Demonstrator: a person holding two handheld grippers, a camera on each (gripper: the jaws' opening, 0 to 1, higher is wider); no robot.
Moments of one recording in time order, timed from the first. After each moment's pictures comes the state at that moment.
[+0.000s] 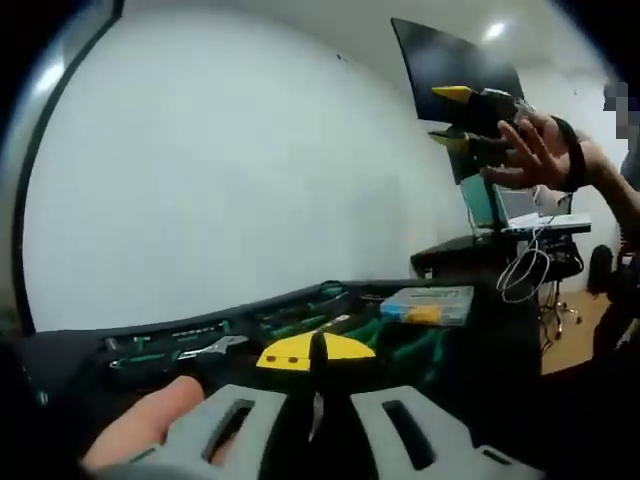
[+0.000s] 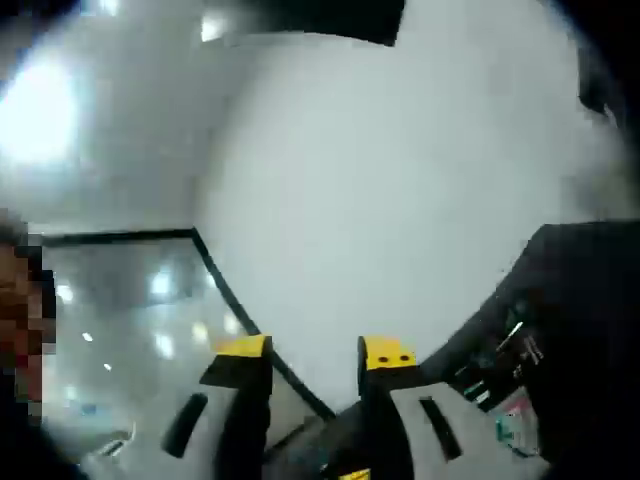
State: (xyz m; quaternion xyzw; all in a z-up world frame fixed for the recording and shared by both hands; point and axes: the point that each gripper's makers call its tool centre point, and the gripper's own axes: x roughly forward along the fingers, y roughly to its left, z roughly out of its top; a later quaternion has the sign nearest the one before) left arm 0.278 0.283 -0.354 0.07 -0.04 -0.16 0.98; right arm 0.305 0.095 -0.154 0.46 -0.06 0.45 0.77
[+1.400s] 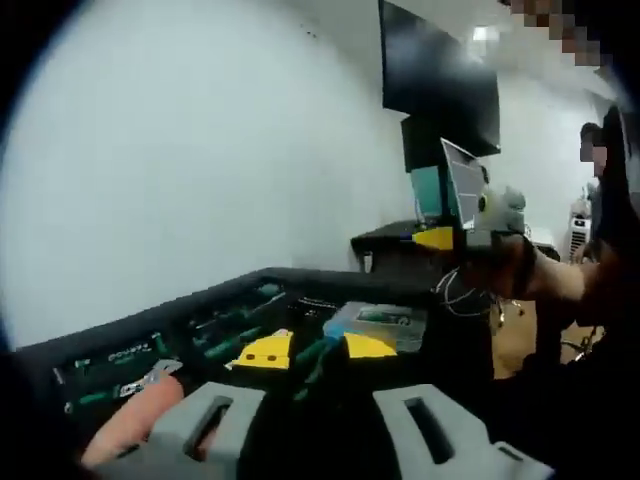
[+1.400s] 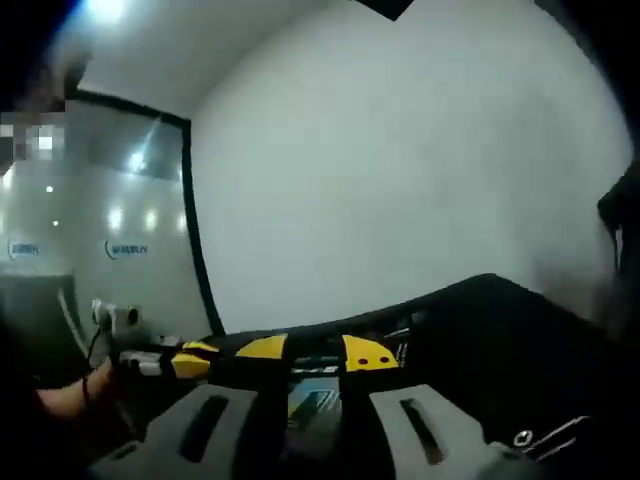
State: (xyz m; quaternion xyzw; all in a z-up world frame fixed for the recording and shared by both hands) left arm 0.320 0.226 -0.336 0.11 0.08 -0.34 0.93; right arm 0.339 0.062 -0.307 0.14 -0.02 0.42 0.90
